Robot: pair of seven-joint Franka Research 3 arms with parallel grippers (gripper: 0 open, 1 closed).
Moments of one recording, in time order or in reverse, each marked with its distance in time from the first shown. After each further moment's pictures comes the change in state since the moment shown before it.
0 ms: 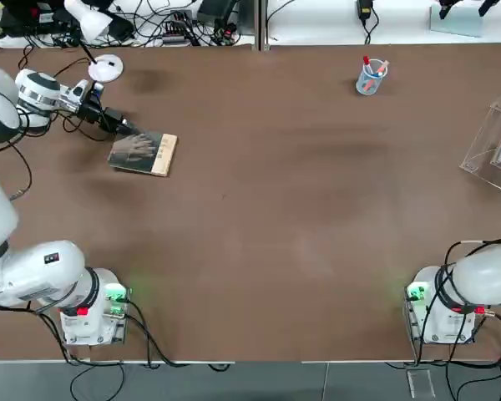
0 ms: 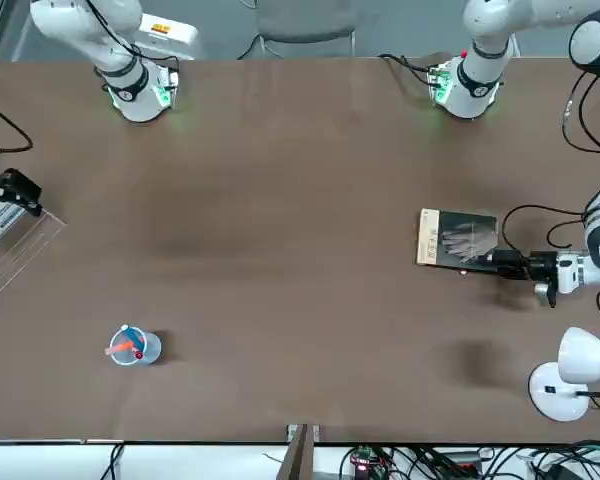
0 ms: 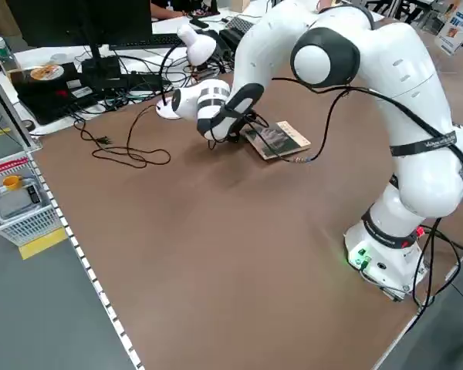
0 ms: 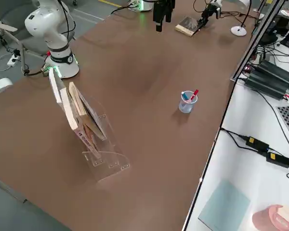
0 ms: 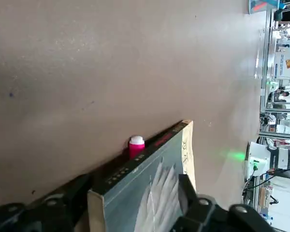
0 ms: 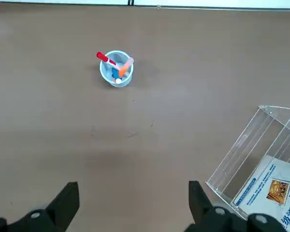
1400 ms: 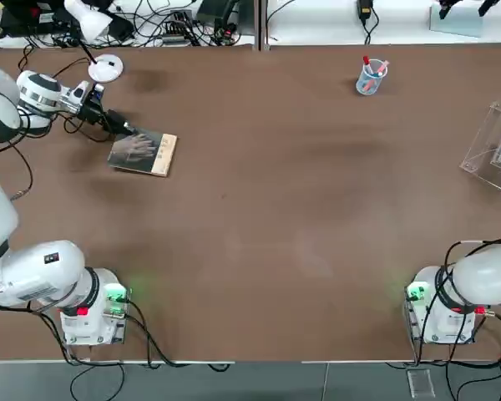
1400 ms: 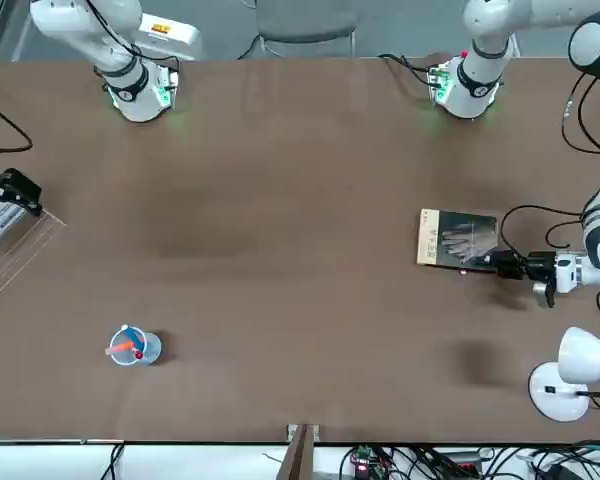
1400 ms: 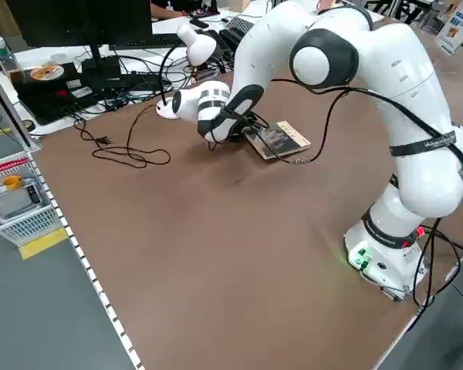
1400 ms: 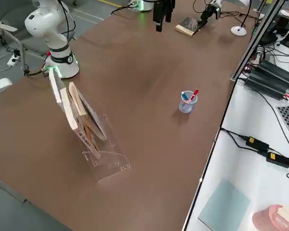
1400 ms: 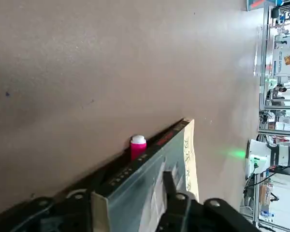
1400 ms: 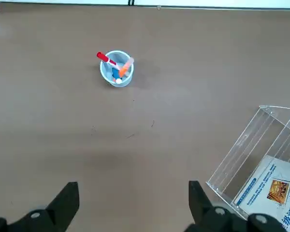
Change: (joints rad) left arm 0.001 0.009 0.000 0.000 -0.002 0.000 0.022; right arm 0.000 0.000 0.000 0.000 0.002 0.000 0.000
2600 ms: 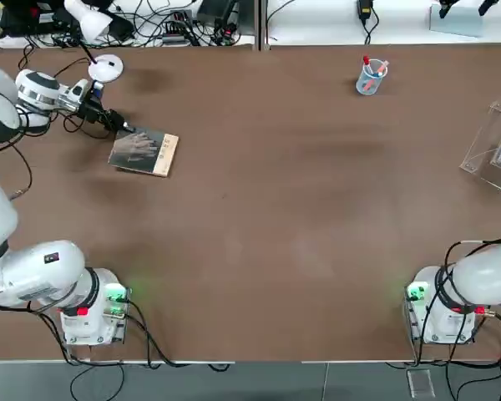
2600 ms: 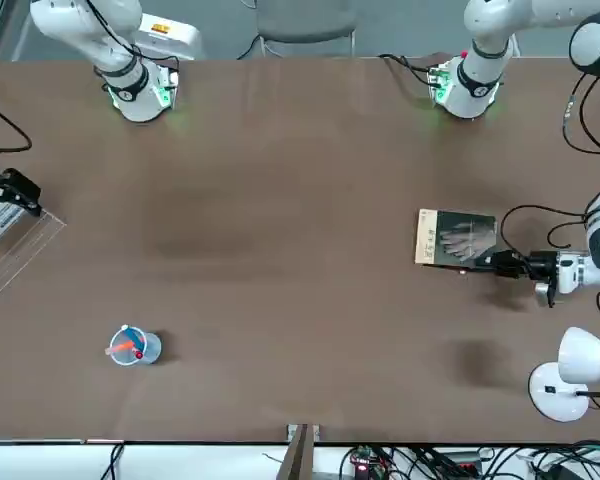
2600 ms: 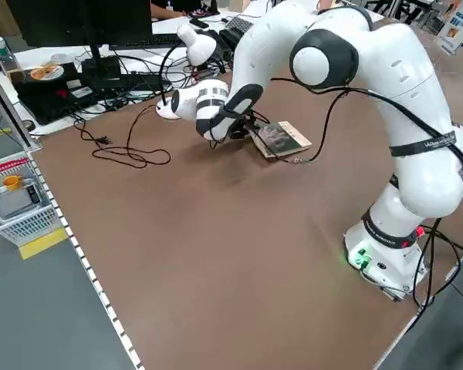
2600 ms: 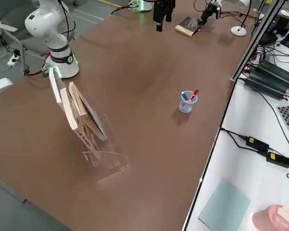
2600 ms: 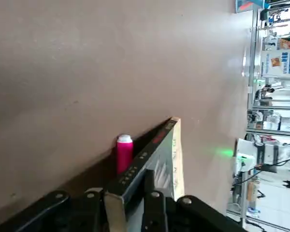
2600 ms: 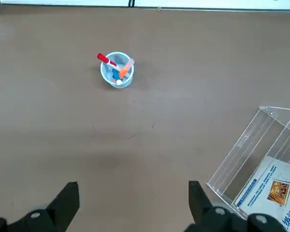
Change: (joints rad) left arm 0.002 0.000 -0.001 0.025 -0.010 -0.071 -0.039; right arm 0.000 0.000 0.000 0.001 0.000 0.004 0.000
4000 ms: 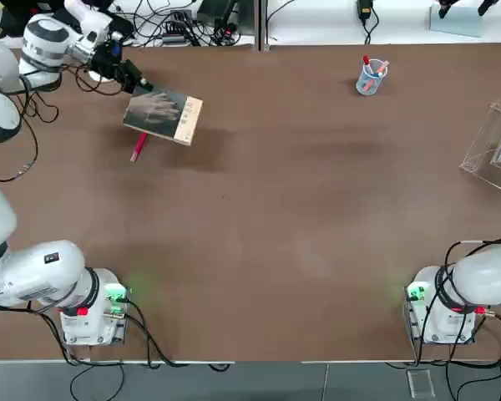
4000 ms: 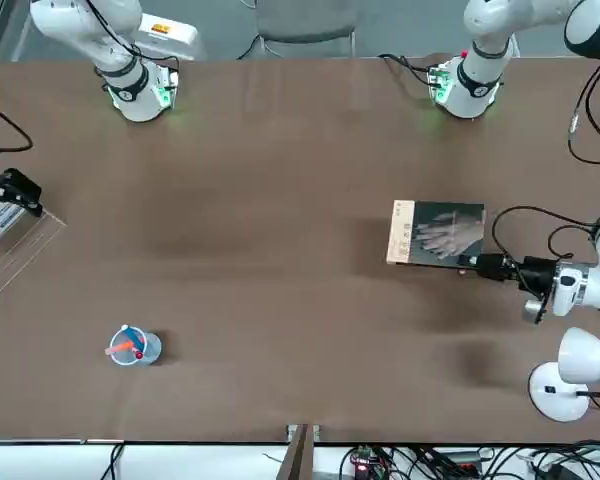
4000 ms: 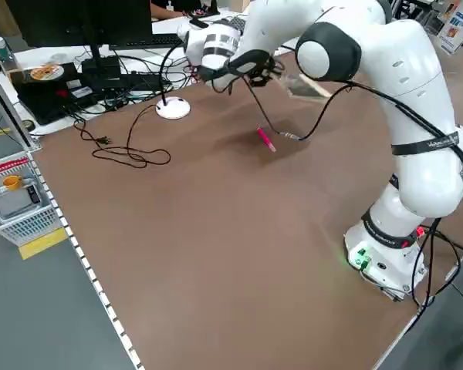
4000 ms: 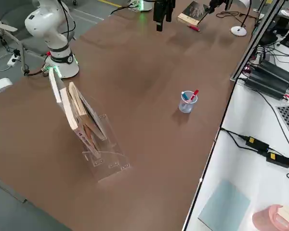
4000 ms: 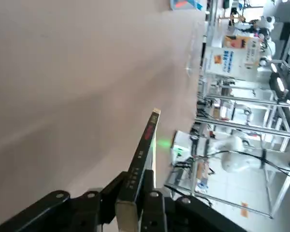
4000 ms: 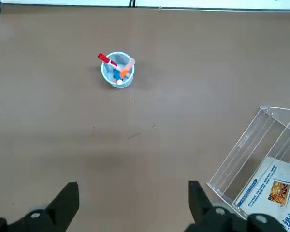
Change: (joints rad) left arm 0.000 -0.053 -0.256 0.222 0.001 -0.207 -0.433; right arm 0.001 0.000 0.001 0.000 0.001 0.000 0.000
